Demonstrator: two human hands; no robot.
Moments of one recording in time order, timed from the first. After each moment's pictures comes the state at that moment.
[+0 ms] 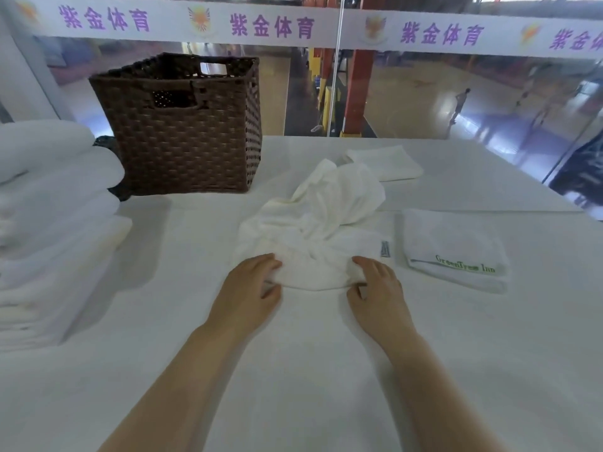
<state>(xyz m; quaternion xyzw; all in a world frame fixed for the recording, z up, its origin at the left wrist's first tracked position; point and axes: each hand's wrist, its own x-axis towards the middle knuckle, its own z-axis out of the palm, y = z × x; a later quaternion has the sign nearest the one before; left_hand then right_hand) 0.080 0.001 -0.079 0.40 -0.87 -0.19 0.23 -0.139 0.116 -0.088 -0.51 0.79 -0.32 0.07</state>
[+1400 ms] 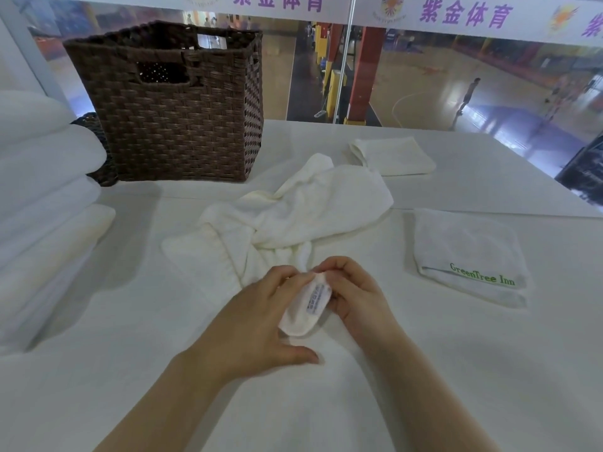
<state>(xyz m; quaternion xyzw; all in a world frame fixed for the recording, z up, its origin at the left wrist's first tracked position) 0.076 0.030 -0.058 0.27 -0.93 -0.21 0.16 -0.105 0.093 -0.060 -0.33 0.49 -0.63 0.51</state>
